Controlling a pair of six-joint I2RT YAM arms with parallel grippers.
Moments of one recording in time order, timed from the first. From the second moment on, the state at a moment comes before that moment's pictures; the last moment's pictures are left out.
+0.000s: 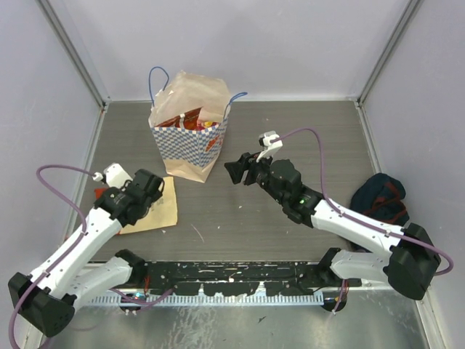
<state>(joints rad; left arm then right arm) -0.49 0.90 0.84 -1.06 -0.67 -1.19 0.84 1.14 0.74 0.31 0.20 0.43</state>
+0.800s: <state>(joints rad) -0.02 0.73 0.63 -0.98 -0.44 -1.03 0.84 1.15 0.74 0.31 0.19 0.43</state>
